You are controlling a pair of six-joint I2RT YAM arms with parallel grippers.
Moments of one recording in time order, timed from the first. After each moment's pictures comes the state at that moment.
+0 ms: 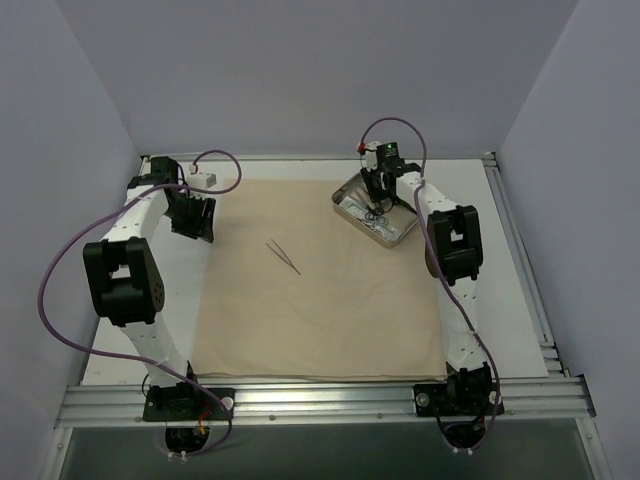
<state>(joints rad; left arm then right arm) 0.08 1.89 1.56 -0.90 0.29 0.32 0.25 2.39 1.97 -0.45 -0.01 -0.18</state>
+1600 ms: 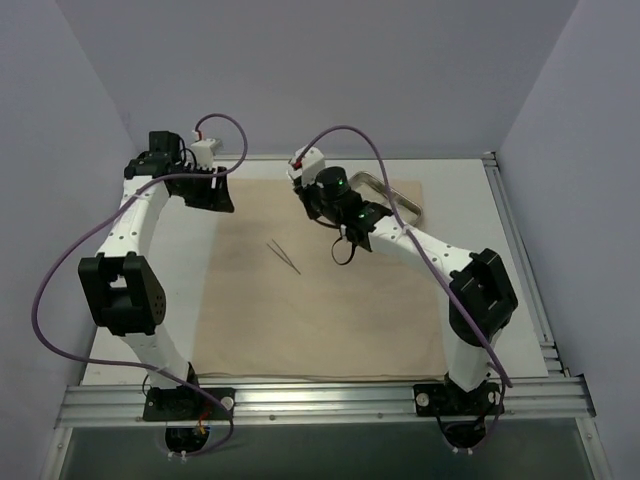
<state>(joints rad) 0.02 1.81 1.69 -0.90 0.48 0.21 0.67 1.80 1.44 -0.04 0.12 -0.06</state>
